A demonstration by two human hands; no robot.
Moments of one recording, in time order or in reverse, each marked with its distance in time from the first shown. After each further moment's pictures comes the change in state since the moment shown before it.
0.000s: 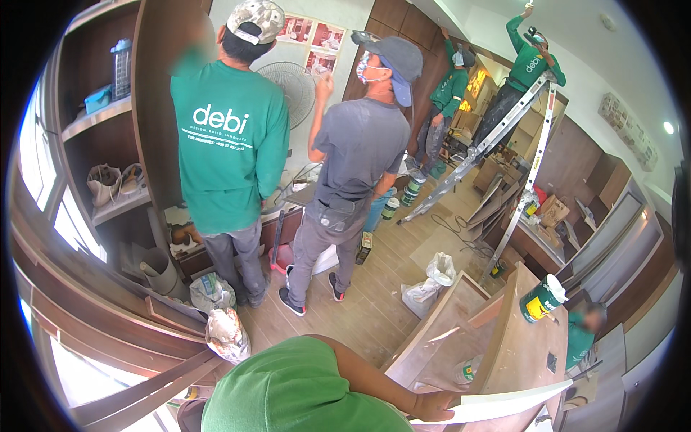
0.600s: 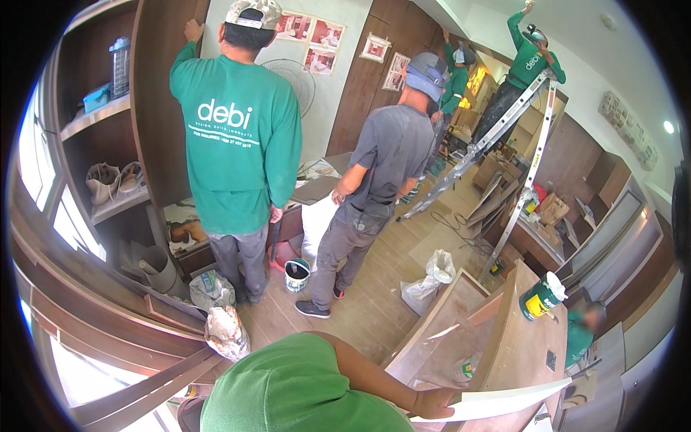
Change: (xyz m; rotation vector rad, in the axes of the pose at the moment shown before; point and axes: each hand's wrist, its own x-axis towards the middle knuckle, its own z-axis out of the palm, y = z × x) left_hand 0.003 0.006 -0.004 0.010 0.025 0.049; right_hand 0.006 0.002 0.057 0.401 0.027 0.268
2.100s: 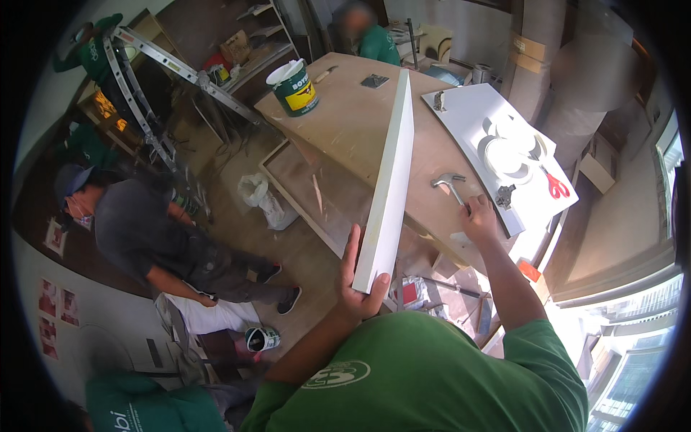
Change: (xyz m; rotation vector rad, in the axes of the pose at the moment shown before) left_hand 0.027 0.037 0.018 -0.105 -0.106 0.268; right_hand 0.003 -0.042 -0.050 0.482 0.227 0.390
